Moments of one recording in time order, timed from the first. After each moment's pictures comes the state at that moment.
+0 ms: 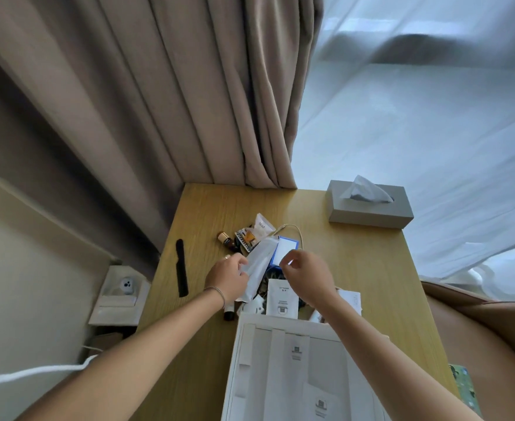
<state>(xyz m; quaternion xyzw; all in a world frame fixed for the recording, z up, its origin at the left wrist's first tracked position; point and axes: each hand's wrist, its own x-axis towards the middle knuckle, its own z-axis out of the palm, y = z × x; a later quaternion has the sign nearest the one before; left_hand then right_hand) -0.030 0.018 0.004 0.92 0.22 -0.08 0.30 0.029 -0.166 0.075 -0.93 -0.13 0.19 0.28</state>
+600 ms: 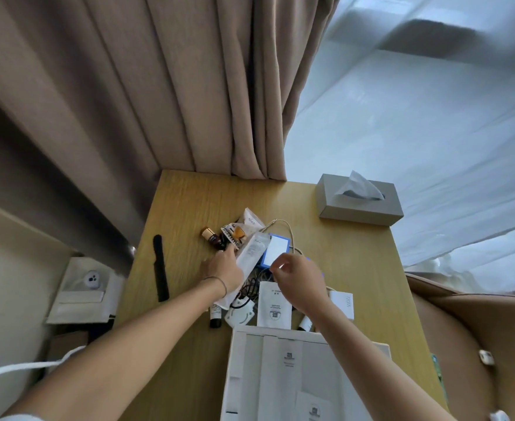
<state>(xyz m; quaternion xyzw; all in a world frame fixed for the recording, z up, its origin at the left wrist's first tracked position) 0.022 0.026 -0.033 0.93 0.22 -0.15 0.25 0.038 -0.144 0.048 -0.94 -0.08 0.20 0.27</state>
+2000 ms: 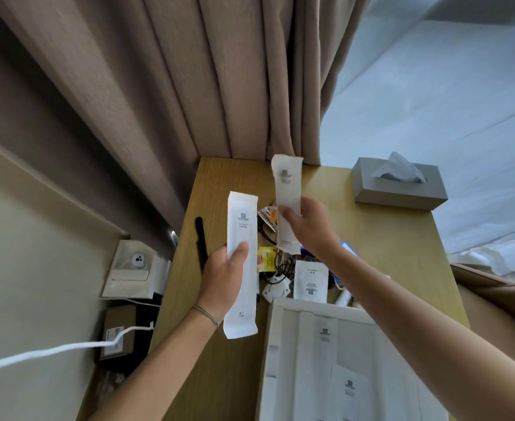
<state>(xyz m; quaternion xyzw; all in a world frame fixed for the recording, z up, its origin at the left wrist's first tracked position) -0.099 0.036 0.098 0.70 0.32 0.03 0.64 0.062 -0.082 0.069 -0.88 -0.15 0.11 0.44</state>
